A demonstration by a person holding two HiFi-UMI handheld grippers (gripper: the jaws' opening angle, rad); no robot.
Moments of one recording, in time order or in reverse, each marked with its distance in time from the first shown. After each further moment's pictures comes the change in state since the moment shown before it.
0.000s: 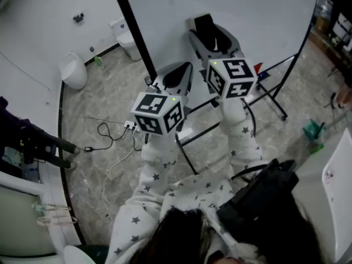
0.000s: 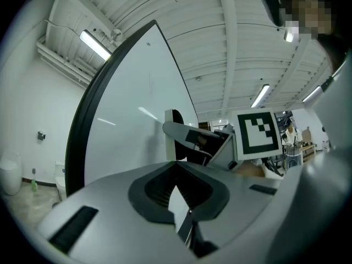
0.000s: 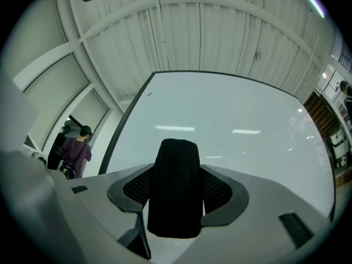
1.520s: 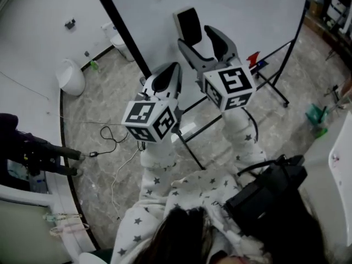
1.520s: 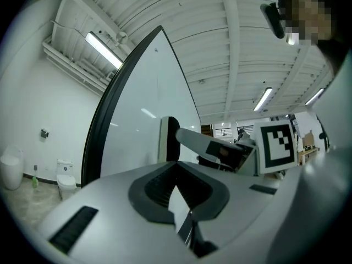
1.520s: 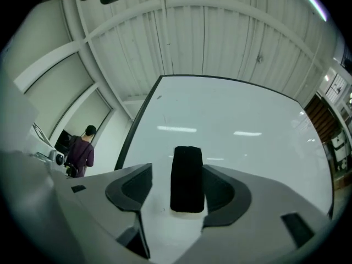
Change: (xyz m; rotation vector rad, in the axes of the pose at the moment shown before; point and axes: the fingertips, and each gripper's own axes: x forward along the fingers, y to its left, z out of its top) left arm -0.005 -0.001 0.000 -0.024 -0.025 0.009; right arm -0.035 0.006 -0.002 -0.036 -0.008 -0.006
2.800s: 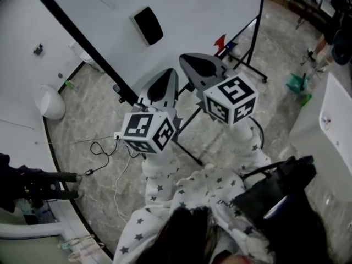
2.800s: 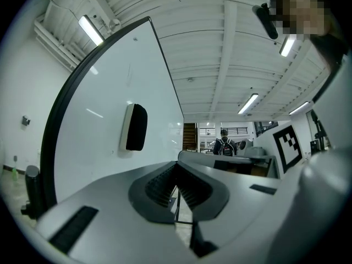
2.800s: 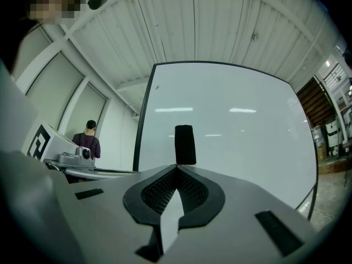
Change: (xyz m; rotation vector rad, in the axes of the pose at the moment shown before) left arm -0.011 -0.092 -0.019 -0.033 0.035 -0.170; right arm -0.111 0.008 -0.020 0.109 0.239 0.016
